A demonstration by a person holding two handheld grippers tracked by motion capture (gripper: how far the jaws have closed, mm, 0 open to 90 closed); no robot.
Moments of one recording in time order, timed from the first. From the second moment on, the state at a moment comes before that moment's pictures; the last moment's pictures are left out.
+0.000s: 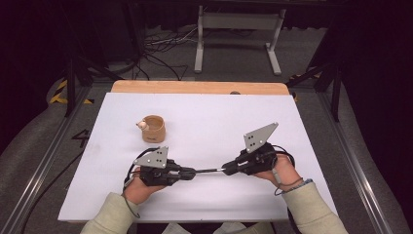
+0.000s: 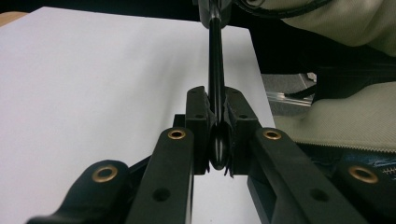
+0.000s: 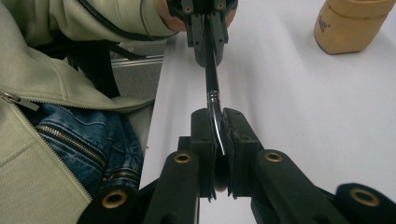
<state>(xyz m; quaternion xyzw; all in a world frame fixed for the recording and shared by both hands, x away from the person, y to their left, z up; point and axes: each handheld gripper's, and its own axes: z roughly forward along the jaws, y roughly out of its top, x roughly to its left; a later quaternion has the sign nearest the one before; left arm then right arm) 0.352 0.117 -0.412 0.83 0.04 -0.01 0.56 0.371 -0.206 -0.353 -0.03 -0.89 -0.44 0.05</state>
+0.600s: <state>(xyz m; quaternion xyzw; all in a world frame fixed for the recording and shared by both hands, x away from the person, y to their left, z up) 0.351 0.116 -0.412 0.83 0.04 -0.02 0.55 0.371 -0.200 -0.343 -0.03 -0.91 -0.41 0.06</state>
